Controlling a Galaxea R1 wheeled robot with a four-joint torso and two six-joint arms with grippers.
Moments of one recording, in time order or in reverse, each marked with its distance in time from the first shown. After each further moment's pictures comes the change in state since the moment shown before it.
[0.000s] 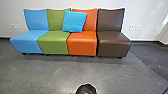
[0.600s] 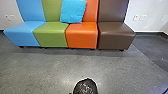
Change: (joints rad) left arm -0.008 -0.007 0.004 -0.011 -0.052 0.011; right arm 0.008 -0.005 0.011 0.002 -0.016 0.000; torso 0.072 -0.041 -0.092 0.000
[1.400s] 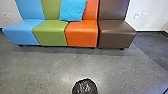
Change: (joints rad) left arm 0.011 -0.029 0.004 -0.007 -0.007 0.007; right arm -0.007 -0.001 -0.001 0.000 0.002 0.000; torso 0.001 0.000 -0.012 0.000
